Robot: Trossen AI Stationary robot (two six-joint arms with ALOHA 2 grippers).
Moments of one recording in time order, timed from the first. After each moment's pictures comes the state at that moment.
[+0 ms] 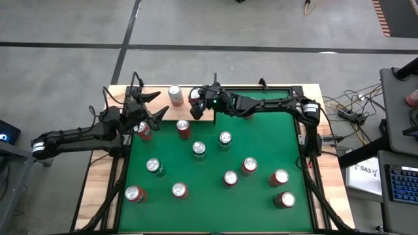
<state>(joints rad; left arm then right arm) 0.29 0.53 0.31 0.45 -0.26 0.09 -0.26 1.96 1.51 0.09 0.31 0.17</state>
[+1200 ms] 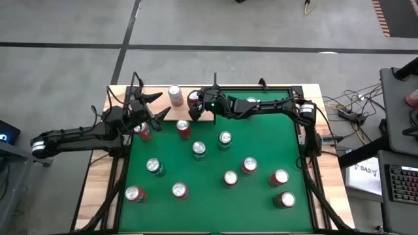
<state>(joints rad) 0.29 0.56 0.31 0.45 -0.26 0.09 -0.25 2.02 1.50 0.13 0.35 0.21</state>
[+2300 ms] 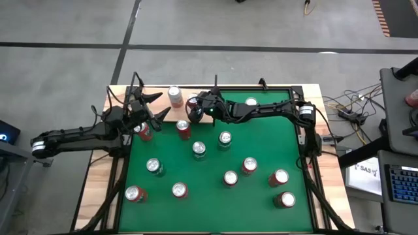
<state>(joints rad) 0.29 0.56 0.31 0.45 -0.26 0.09 -0.21 2.02 1.49 0.11 0.45 0.14</state>
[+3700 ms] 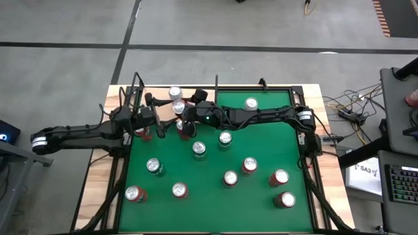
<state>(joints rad) 0.29 0.71 0.31 0.53 -0.04 0.23 -0.08 2.02 1.72 0.06 0.42 -0.34</state>
